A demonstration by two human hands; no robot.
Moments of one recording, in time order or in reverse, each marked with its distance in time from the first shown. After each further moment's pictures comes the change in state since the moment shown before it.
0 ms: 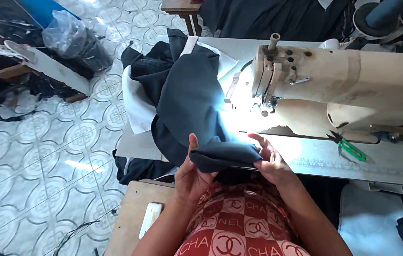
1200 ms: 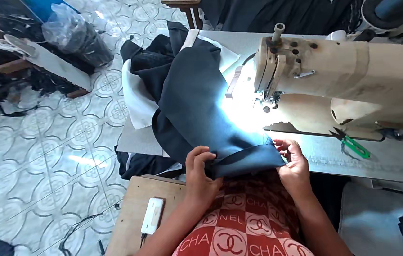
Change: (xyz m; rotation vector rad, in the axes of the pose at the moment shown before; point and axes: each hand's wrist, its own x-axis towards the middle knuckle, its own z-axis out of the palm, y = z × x) left_hand -0.025 -0.024 0.001 2.105 0.255 0.484; right_hand -0.036 -0.012 0.001 -0.962 0.535 -0.268
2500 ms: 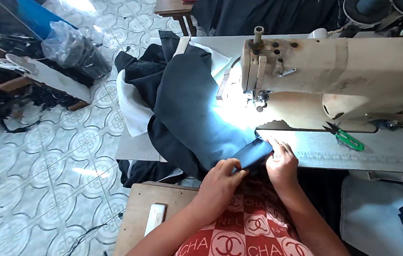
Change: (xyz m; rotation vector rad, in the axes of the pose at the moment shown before) left_hand 0.015 0.041 0.013 0.252 -0.522 0.326; right_hand 0.001 0.011 0.020 -0.598 0.232 -0.200
